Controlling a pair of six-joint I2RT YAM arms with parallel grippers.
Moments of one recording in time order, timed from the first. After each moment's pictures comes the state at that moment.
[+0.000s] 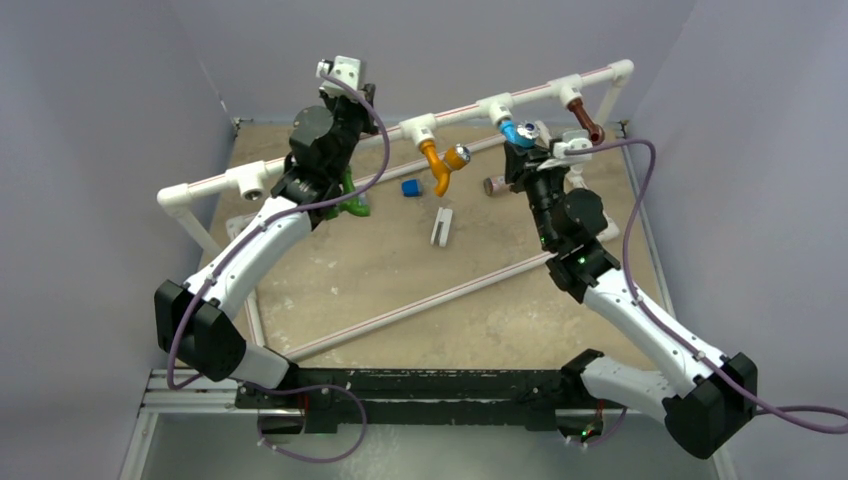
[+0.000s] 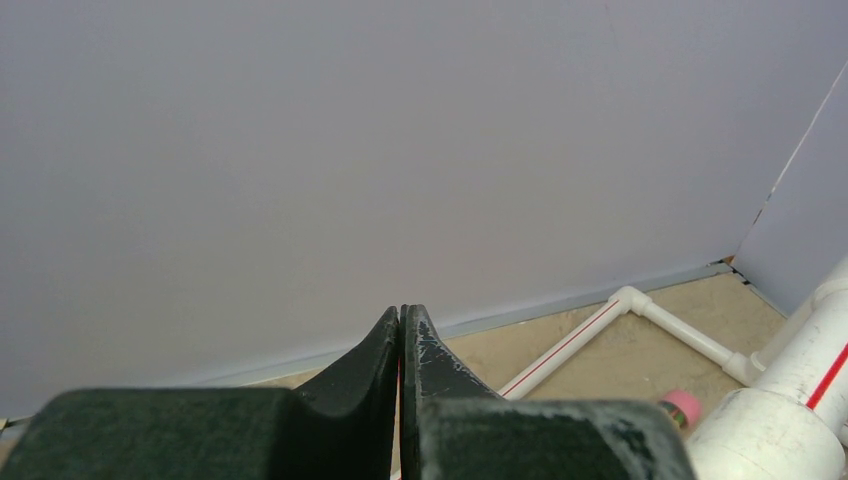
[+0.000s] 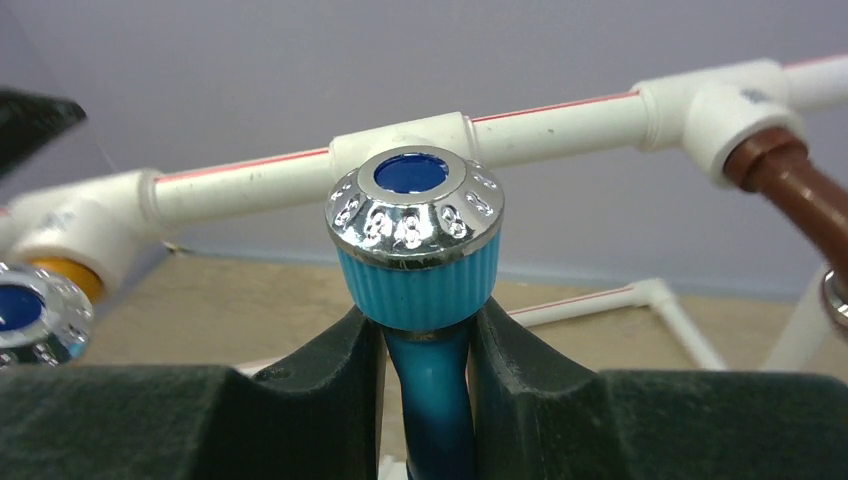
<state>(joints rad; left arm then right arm) -0.49 1.47 1.35 0.26 -0.18 0.04 0.57 1.05 0.87 0.43 0.29 0.02</state>
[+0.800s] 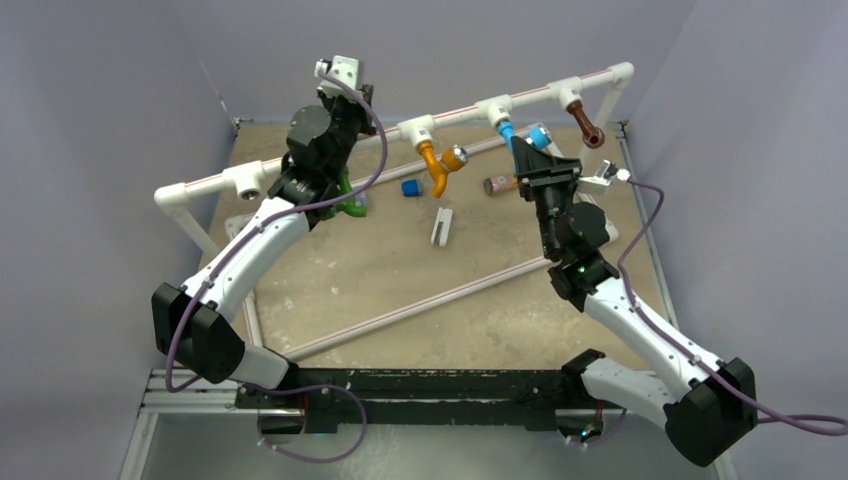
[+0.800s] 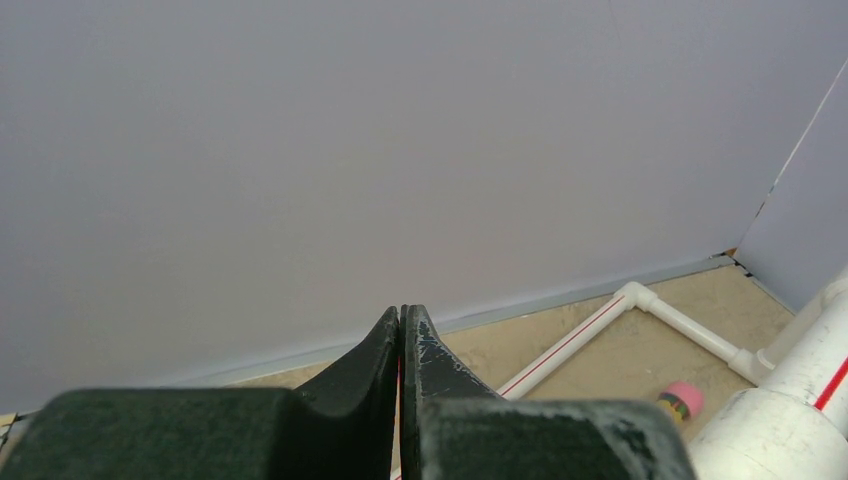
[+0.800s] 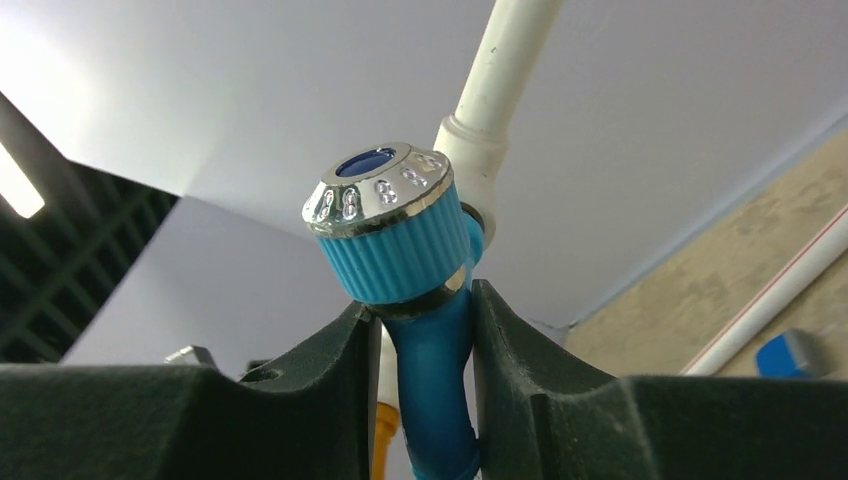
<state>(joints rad) -0.48 1.46 1.35 0.23 -0.18 0.04 0.53 1.01 0.75 0.54 0.37 1.19</state>
